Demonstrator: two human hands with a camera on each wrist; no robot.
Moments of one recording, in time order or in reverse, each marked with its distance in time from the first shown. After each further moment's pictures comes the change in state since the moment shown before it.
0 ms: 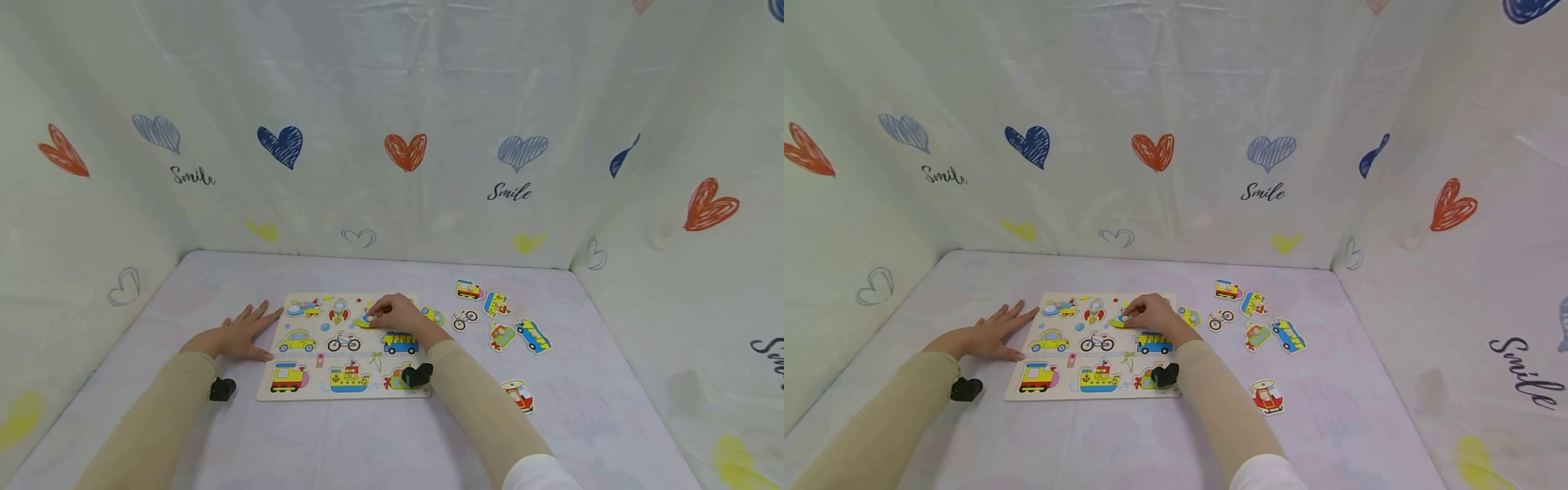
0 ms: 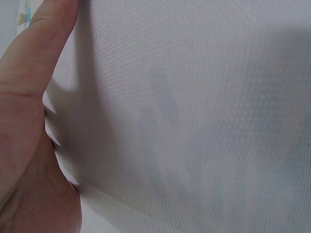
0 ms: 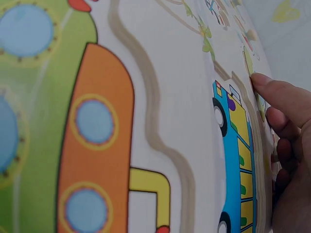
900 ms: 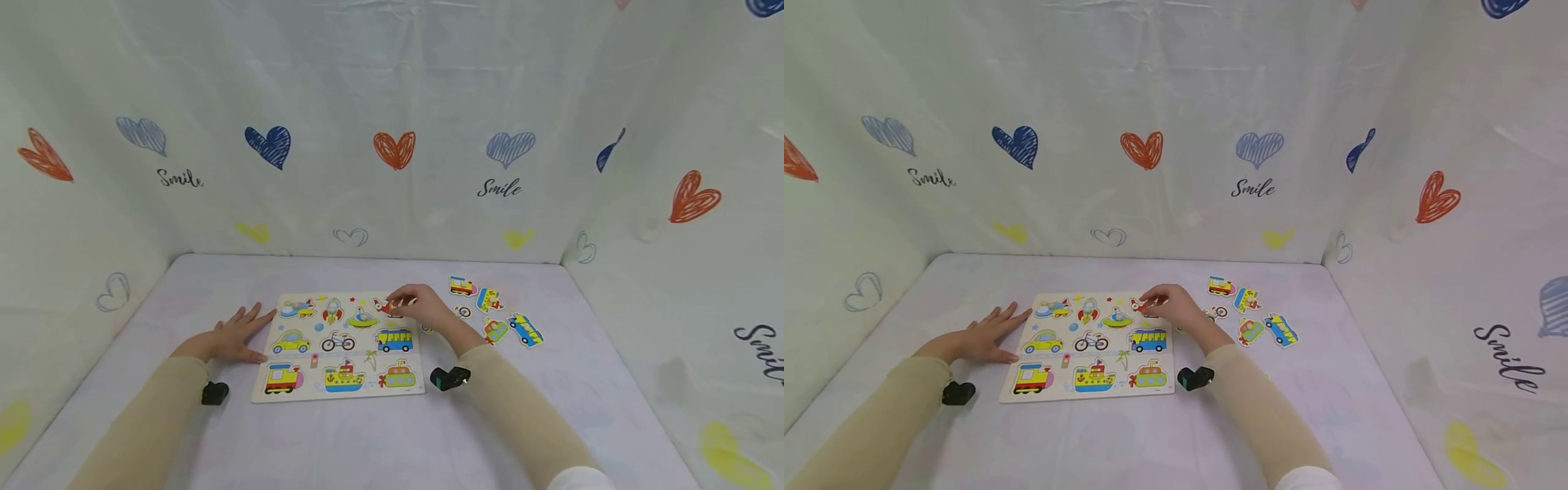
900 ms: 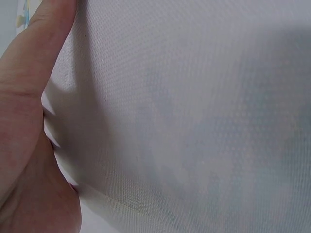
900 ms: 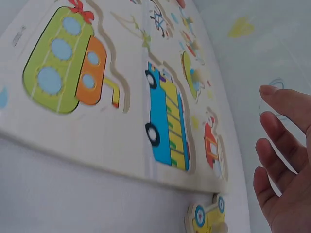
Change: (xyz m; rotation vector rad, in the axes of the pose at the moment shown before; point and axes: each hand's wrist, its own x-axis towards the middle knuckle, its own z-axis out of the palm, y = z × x) left_hand 0.002 0.000 0.002 -0.015 0.009 -0.001; right_hand -0.047 -0.009 -0.050 0.039 0.119 0.019
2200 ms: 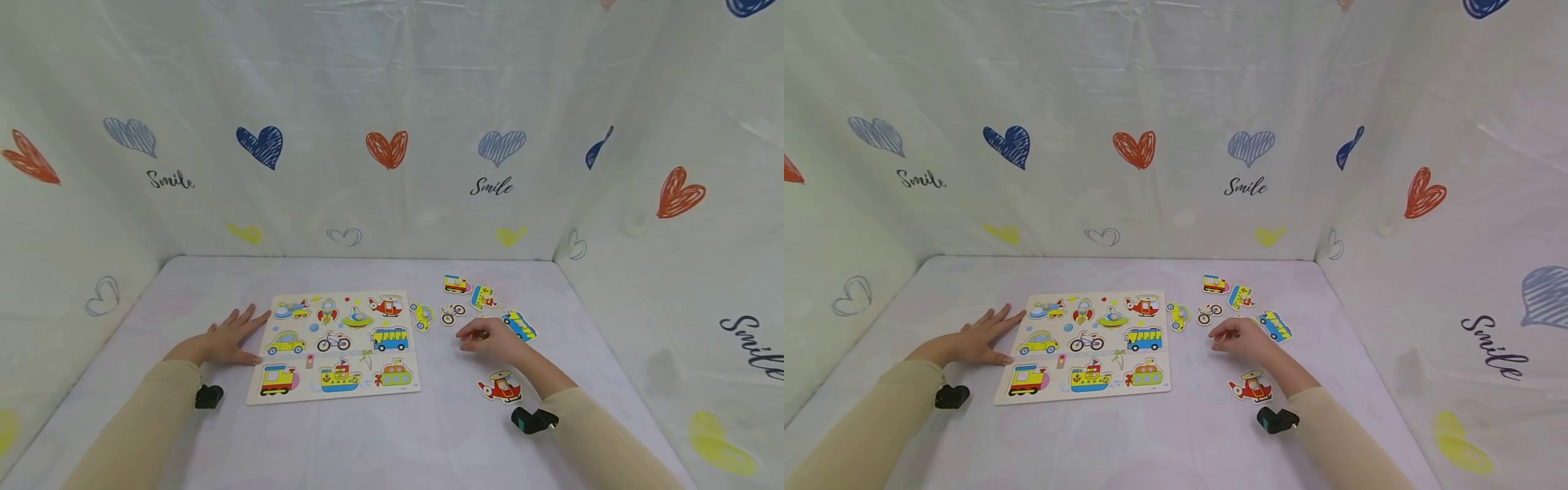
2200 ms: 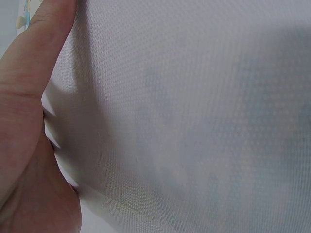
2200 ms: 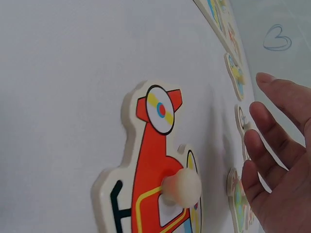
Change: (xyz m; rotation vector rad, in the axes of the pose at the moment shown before) left_hand 0.002 -0.004 0.001 0.012 0.008 0.013; right_hand -0.107 0.080 -0.074 -0.081 -0.011 0.031
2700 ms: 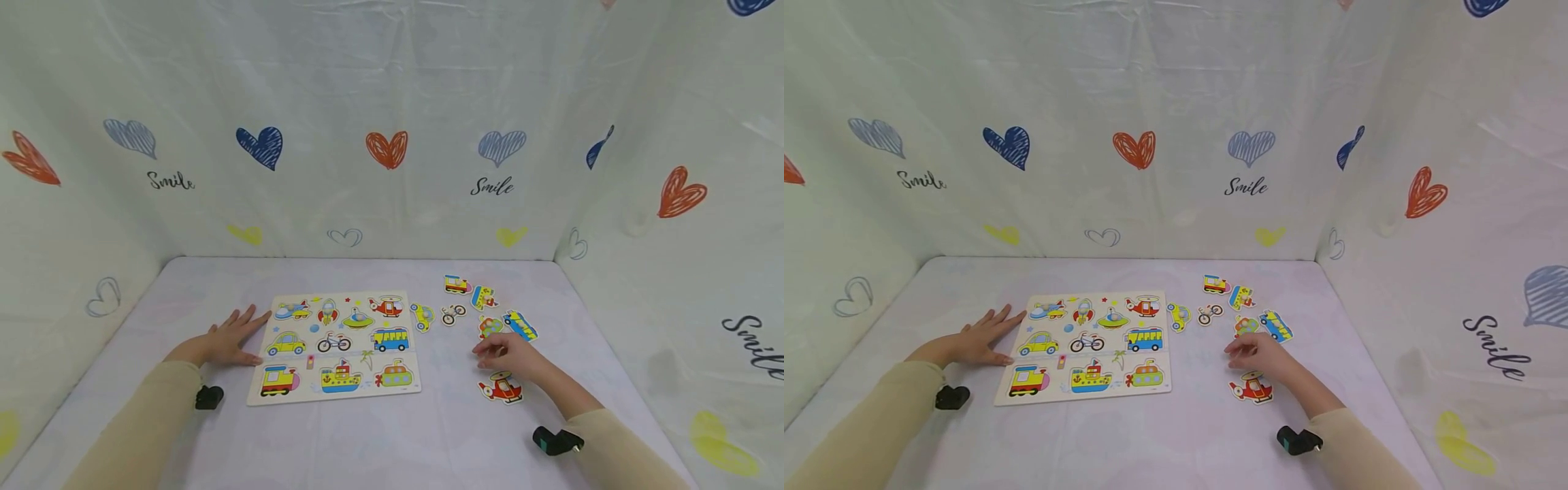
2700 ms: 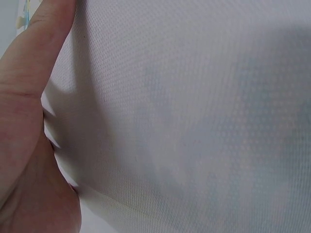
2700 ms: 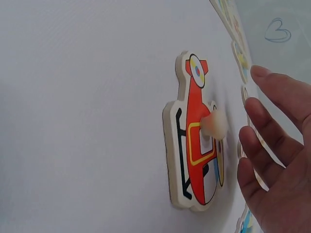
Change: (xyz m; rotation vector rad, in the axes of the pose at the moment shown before) left_hand 0.001 0.000 0.001 0.010 0.002 0.001; right_hand -0.034 0.015 -0.009 -0.006 -0.035 0.004
